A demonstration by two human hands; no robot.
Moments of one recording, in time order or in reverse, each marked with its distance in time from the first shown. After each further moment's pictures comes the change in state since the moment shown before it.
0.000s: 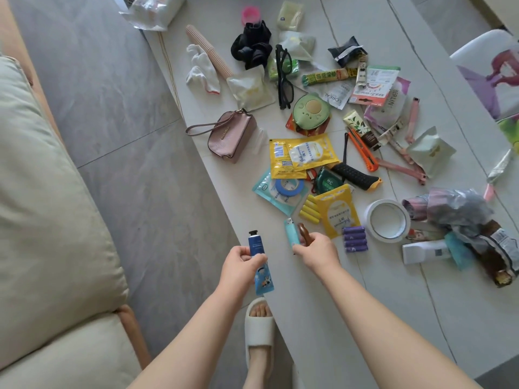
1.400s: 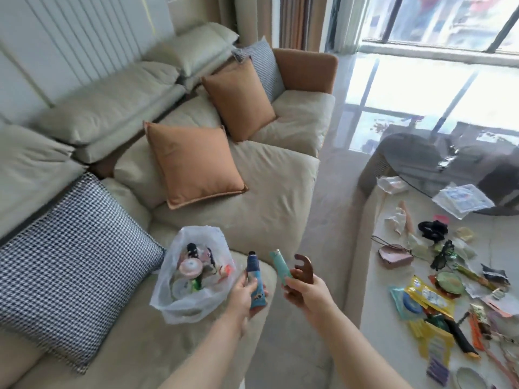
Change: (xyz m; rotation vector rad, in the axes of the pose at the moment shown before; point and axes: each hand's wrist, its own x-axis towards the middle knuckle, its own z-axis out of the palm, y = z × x) left_hand -0.403 -0.156 -0.240 -1.097 0.388 0.296; right_hand -0.484 -0.097 0.072 0.386 -0.812 -0.333
